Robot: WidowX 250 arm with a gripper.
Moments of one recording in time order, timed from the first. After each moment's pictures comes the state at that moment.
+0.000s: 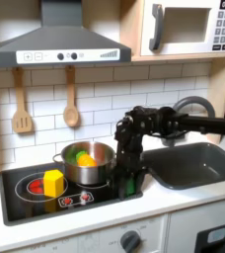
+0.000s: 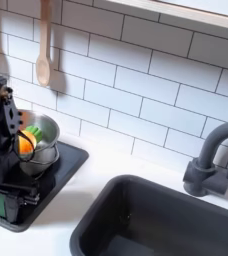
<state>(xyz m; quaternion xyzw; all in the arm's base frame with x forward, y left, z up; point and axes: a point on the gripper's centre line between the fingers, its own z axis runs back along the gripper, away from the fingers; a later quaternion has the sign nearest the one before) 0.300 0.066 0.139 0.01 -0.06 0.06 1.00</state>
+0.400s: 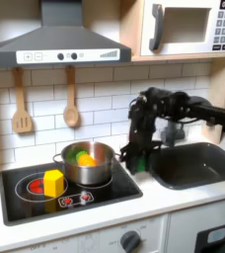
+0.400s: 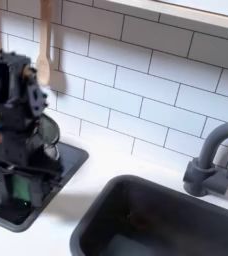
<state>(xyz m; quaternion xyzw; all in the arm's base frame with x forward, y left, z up) 0.314 0.032 0.179 0.00 -0.09 0.03 1.00</state>
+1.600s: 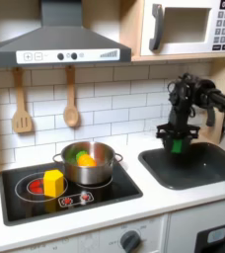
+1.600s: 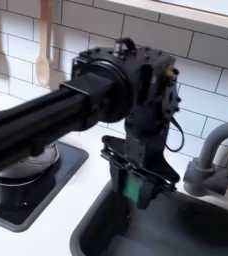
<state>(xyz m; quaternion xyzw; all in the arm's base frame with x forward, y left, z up) 0.353 -0.087 0.181 0.00 -0.08 -0.16 0.98</state>
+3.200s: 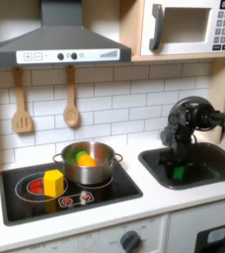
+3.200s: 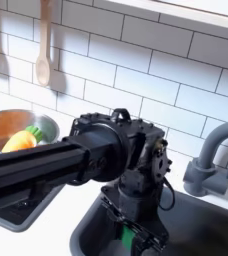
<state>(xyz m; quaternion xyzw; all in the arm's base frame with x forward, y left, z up) 0.341 -0.089 0.117 -0.01 -0.08 -0.20 0.98</state>
